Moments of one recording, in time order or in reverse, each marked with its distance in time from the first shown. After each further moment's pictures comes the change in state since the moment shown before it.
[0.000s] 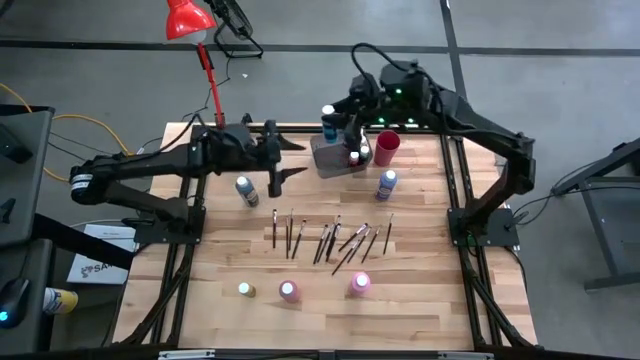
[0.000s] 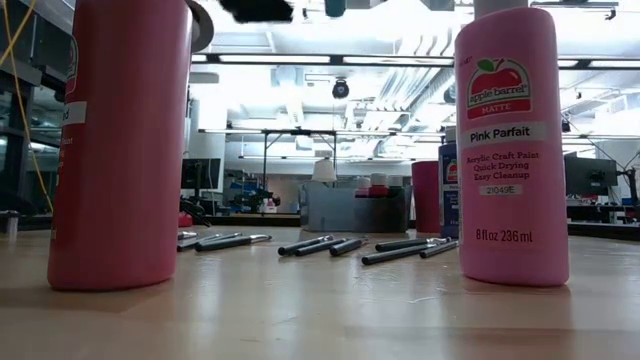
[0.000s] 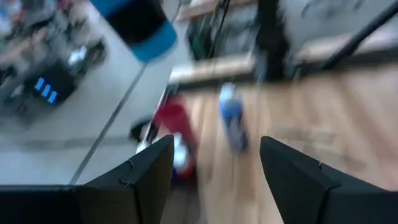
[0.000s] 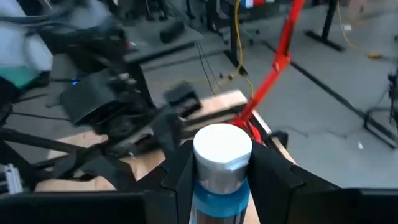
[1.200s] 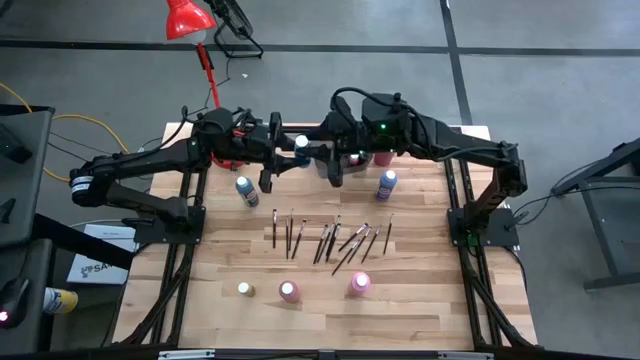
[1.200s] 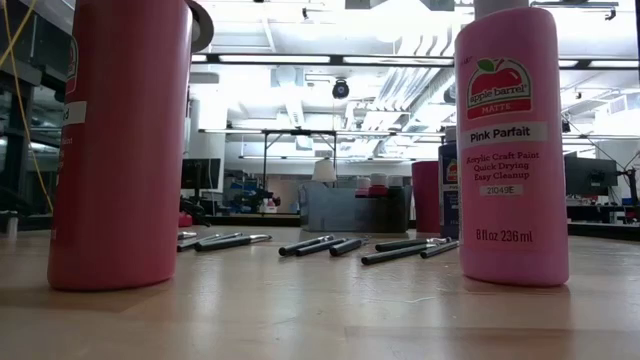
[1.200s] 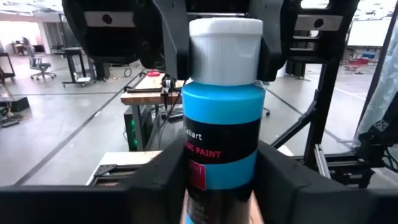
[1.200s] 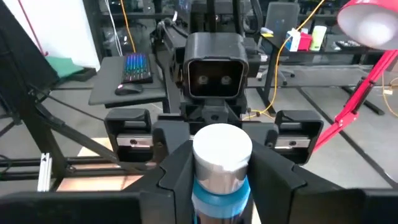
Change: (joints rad) left arm 0.071 0.003 0.000 0.304 0.375 -0.269; right arm 0.205 0.062 -0.002 0.203 0.052 -0.129
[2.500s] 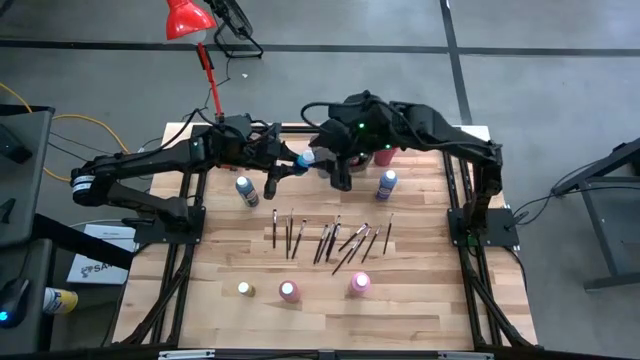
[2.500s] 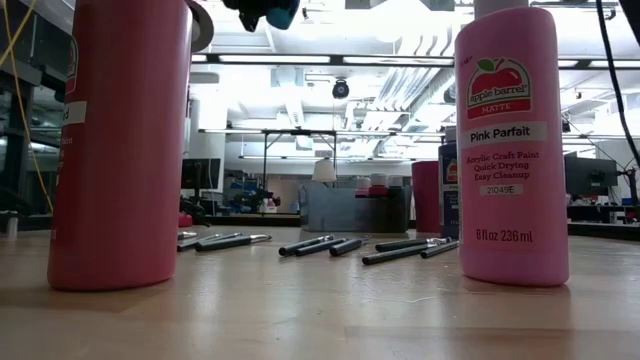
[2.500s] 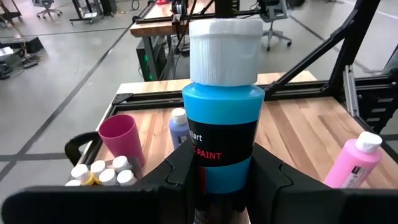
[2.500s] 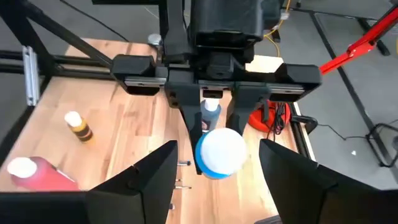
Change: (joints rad) left arm 0.000 0.012 -0.001 -0.292 -0.099 0.145; right arm -0.002 0.188 0.398 -0.610 0.023 -0.134
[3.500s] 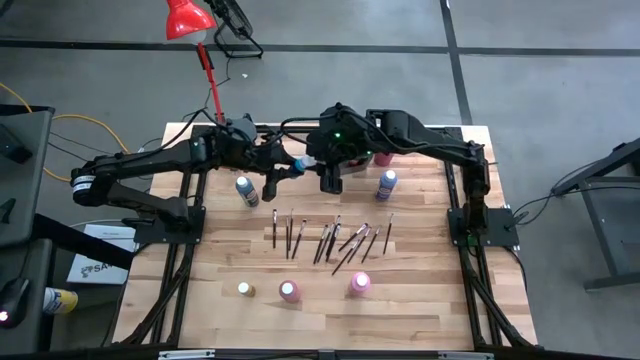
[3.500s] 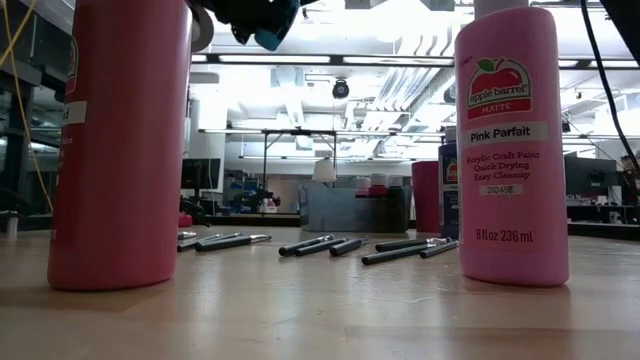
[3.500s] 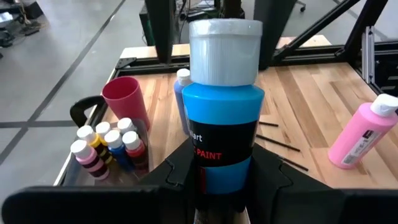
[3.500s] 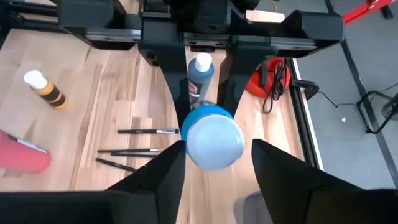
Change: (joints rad) left arm 0.000 0.000 0.000 -0.135 -0.051 0.027; right arm 0.000 0.085 -0.005 -0.067 0.057 -0.023
